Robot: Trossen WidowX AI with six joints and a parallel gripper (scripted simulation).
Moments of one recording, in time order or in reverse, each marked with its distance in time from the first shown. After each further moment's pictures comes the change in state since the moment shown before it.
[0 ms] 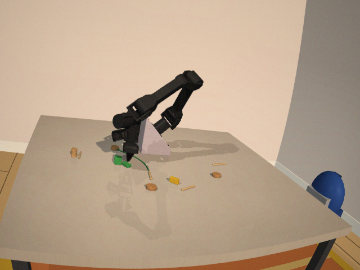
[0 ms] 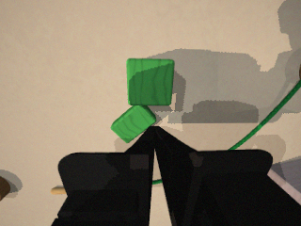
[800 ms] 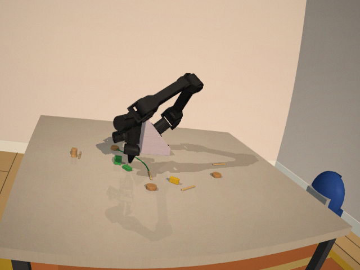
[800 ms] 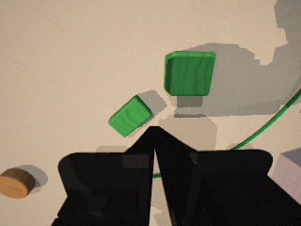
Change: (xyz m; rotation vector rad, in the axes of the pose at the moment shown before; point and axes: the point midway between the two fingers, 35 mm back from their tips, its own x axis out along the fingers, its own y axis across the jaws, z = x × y) arm -0.008 0.033 -0.006 0.008 0.020 -0.020
